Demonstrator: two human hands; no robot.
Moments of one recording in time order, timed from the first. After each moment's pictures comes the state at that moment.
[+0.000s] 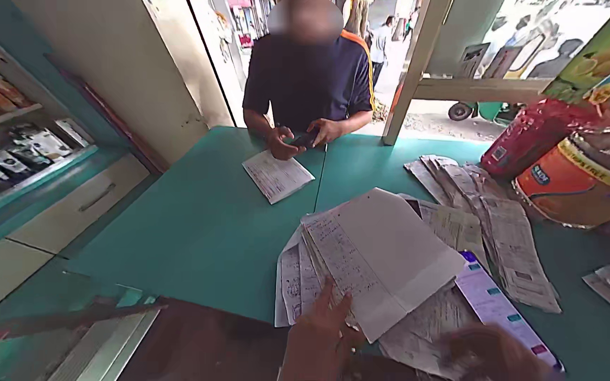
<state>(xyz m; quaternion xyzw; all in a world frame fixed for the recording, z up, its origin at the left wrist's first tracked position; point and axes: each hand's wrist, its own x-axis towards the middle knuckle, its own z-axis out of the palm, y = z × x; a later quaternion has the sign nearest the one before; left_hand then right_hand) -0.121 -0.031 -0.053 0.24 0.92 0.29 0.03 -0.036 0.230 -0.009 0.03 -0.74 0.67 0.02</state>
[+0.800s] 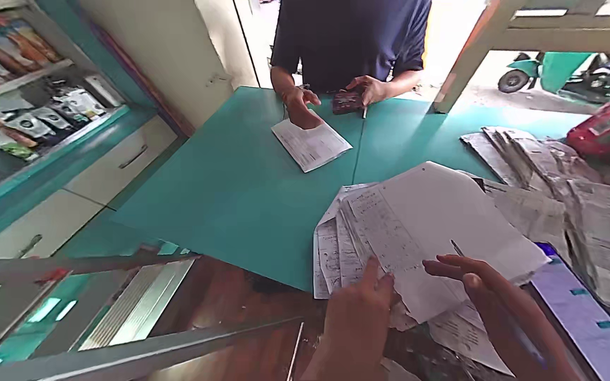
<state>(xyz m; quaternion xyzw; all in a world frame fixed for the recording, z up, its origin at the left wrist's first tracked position) -0.129 -0.031 -0.048 0.25 0.94 0.24 0.00 -0.105 0.176 -0.034 0.07 -0.85 0.52 0.11</state>
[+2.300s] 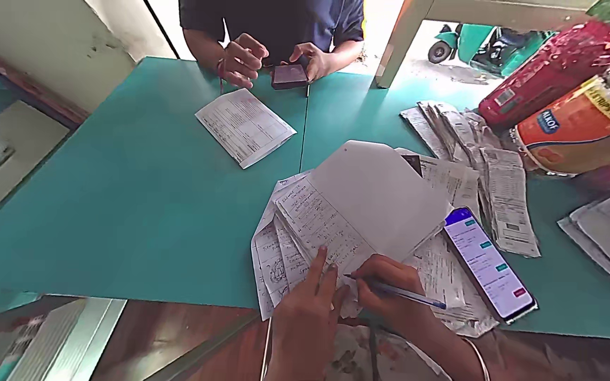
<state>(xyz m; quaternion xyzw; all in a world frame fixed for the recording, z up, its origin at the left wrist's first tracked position) -0.132 -0.033 -0.079 0.23 0.93 0.27 -0.11 -0.115 0.150 -0.084 0.09 -0.82 0.54 0.15</state>
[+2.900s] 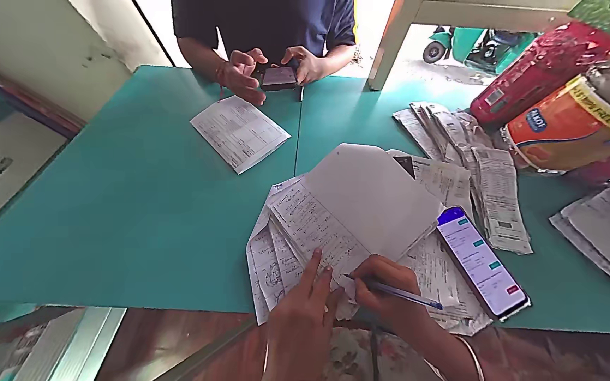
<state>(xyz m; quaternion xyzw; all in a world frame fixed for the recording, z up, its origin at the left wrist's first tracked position) -0.132 -0.034 -0.079 0.23 0.93 0.26 -0.11 -0.114 0.148 -0.082 0.06 -0.83 0.53 0.18</state>
